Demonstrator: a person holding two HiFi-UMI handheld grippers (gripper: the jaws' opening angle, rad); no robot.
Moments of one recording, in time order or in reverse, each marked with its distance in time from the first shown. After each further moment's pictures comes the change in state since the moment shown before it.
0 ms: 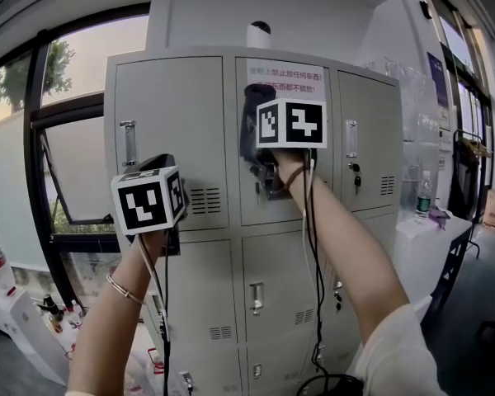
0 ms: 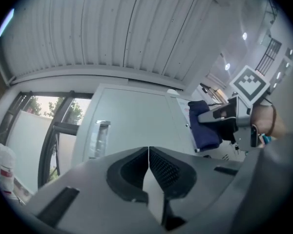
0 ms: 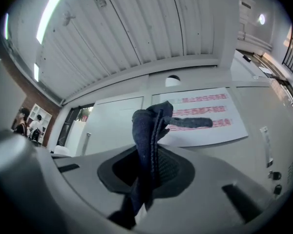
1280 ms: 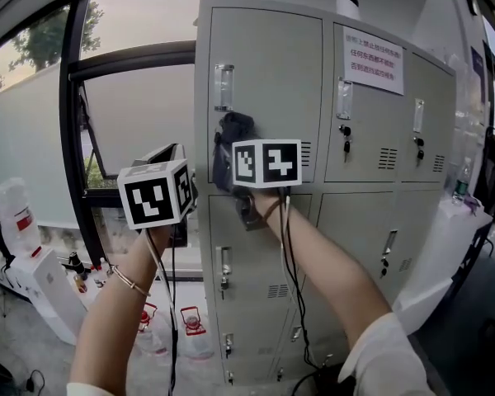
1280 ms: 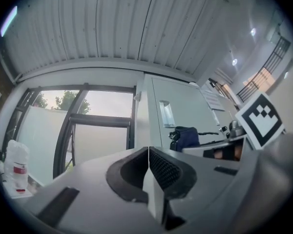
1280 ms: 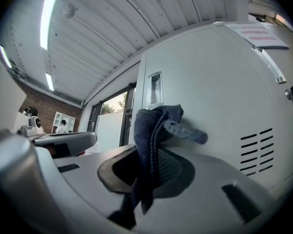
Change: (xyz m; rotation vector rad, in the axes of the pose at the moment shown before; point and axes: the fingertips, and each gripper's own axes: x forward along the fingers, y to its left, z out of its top) left arm -0.074 0.179 -0.083 -0.030 0.092 0.042; right arm 0.065 0.274 -0.164 0.099 0.165 0.270
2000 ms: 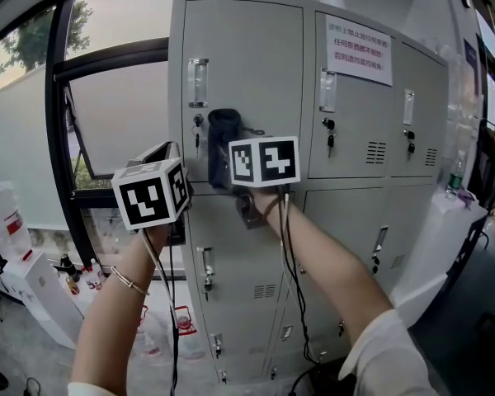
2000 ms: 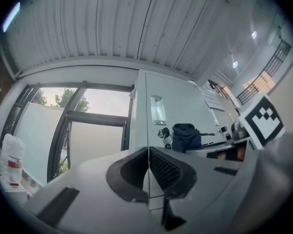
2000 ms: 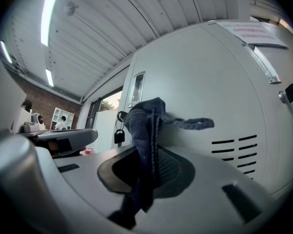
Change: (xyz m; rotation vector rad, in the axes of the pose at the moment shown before) left arm 0.026 -0.035 -0.007 -0.021 -0.008 -0.001; right arm -0.011 -0.048 -0.008 -0.028 0.023 -0.015
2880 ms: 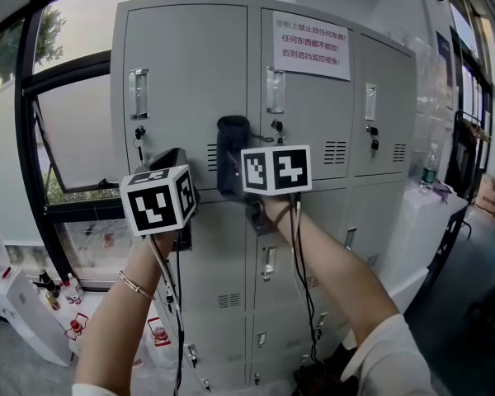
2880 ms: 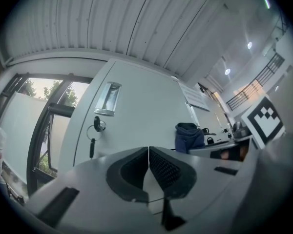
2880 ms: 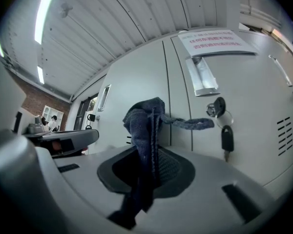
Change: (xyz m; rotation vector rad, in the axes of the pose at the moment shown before) left arm 0.043 -0.123 -0.007 -0.027 -0.004 -0.133; right arm -0.073 -0.119 -0.005 0.009 -0.003 -0.116
